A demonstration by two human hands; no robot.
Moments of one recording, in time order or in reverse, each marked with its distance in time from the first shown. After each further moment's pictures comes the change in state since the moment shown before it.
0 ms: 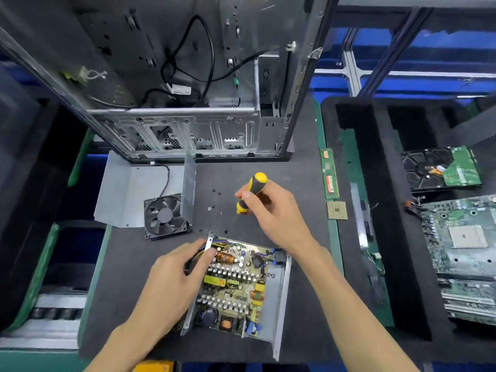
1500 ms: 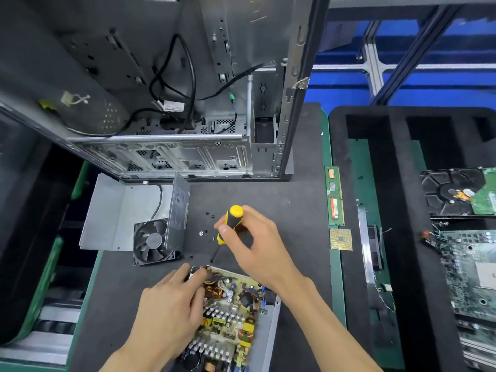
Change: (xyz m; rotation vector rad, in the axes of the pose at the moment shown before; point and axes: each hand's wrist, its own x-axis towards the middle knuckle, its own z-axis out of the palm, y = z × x) left_hand 0.019 0.037 0.010 0.652 -0.008 0.181; right_hand 0.016 0.009 0.004 -0.020 -0.092 -0.072
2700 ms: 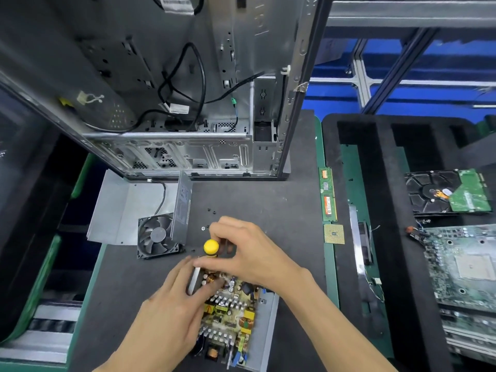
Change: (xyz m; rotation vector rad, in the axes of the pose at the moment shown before) left_hand -0.029 -0.005 -0.014 0.145 -0.056 0.222; right_hand -0.007 -0.021 0.004 -0.276 -0.302 -0.159
